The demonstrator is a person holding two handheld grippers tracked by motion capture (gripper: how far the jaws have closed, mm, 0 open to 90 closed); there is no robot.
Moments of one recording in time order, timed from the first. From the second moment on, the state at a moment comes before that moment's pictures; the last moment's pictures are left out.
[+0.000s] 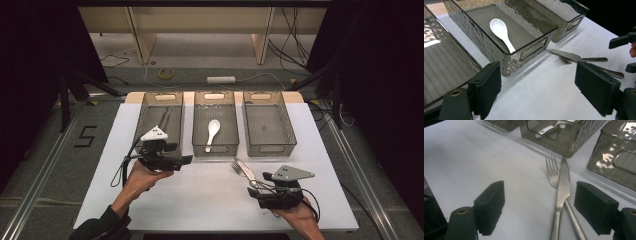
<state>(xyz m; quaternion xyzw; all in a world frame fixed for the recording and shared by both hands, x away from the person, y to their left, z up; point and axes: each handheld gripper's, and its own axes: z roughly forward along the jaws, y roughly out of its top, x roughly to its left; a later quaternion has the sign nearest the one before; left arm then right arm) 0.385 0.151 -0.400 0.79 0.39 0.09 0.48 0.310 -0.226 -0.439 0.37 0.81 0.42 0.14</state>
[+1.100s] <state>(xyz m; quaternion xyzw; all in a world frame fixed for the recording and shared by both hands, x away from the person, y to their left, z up) 0.346 0.195 -0.413 0.74 0.39 0.10 0.53 0.315 -0.225 -0.449 0.38 0.84 0.37 0.12</state>
